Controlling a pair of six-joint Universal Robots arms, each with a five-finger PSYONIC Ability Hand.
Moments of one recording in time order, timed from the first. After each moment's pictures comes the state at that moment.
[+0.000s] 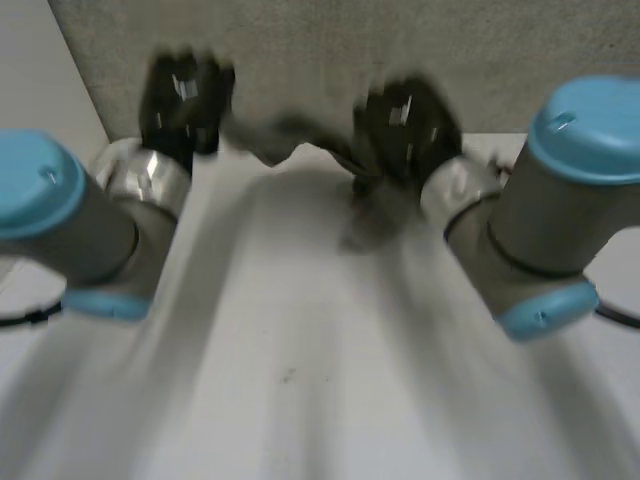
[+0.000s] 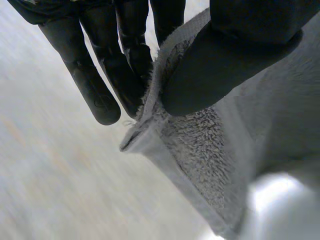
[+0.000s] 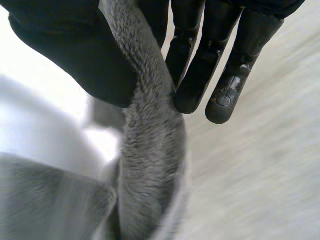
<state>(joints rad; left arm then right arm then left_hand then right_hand) 4.27 -1.96 -1.46 3.71 -1.52 3.52 2.15 -1.12 1.23 -0.17 1.47 2.54 1.20 1.22 1.22 1.22 1.04 0.98 1.18 1.19 1.20 0.99</state>
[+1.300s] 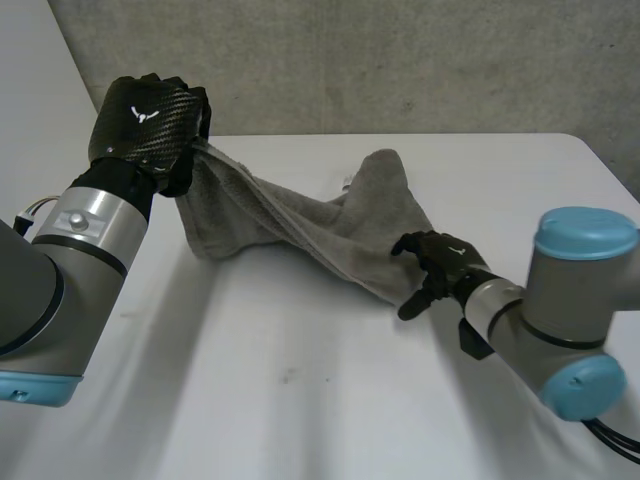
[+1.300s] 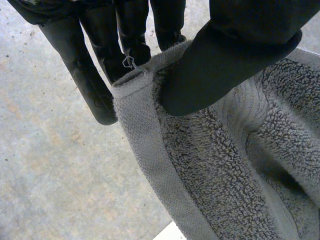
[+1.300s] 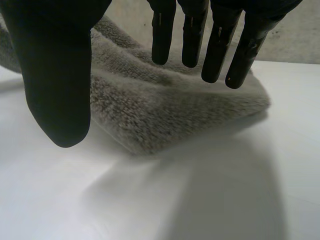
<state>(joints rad) 4.28 -1.66 -1.68 3.56 -1.52 3.45 1.97 -1.01 1.55 -0.18 1.38 3.30 1.20 1.22 1.22 1.22 1.04 0.36 0.41 0.39 0.37 0.19</state>
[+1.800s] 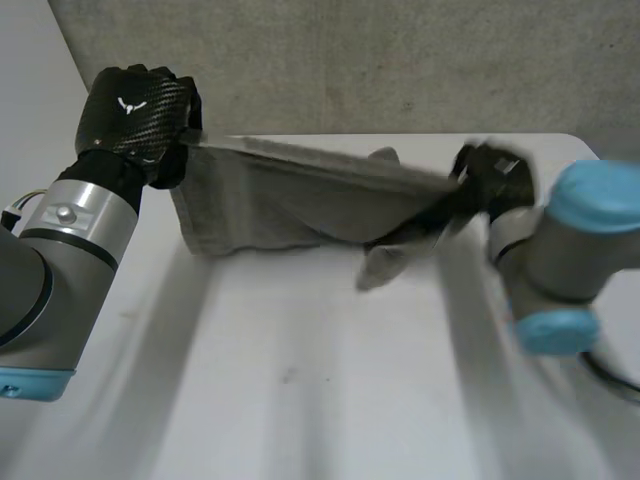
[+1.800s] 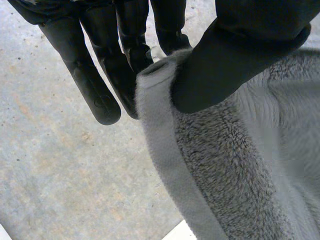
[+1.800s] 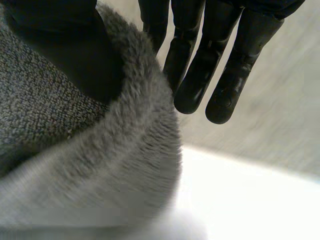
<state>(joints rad) 4.30 -1.64 -1.68 3.56 -1.53 3.44 1.95 -1.05 1.40 -0.39 1.67 3.19 1.20 1.22 1.22 1.22 1.04 0.95 1.18 1.18 1.19 0.96</state>
